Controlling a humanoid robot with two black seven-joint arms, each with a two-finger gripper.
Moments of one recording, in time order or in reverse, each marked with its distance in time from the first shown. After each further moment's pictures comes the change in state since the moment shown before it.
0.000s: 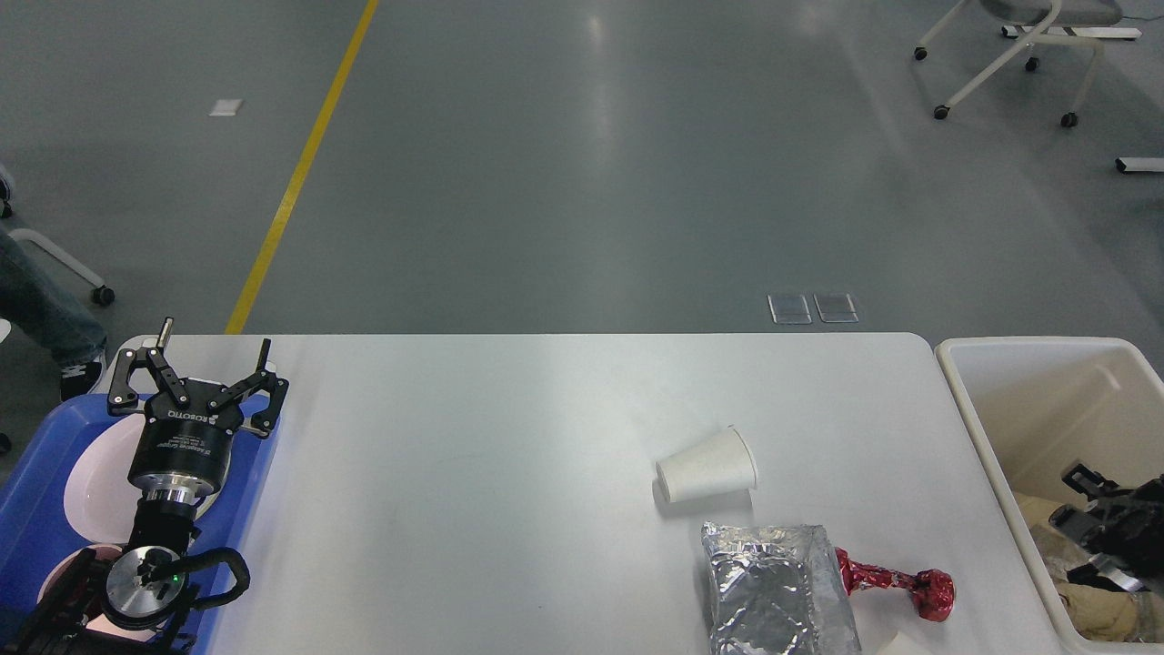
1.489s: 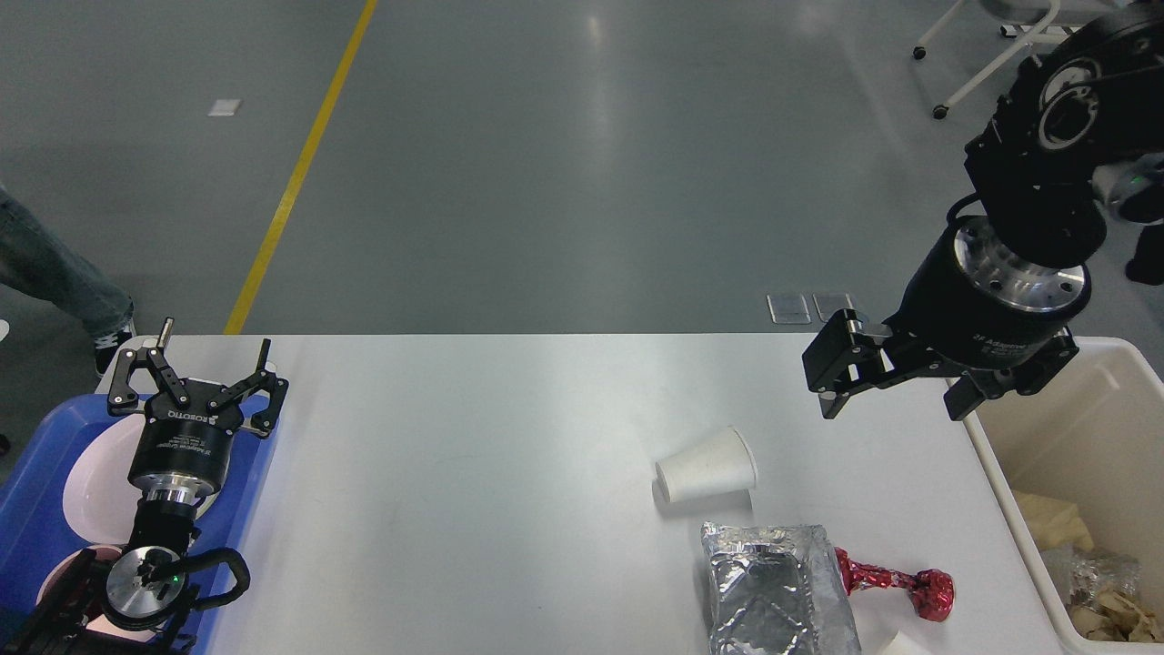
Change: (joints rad) left arm 0.001 0.000 0.000 0.000 0.000 0.000 0.000; right arm 1.725 0.115 -0.411 1.398 0.107 0.904 -0.010
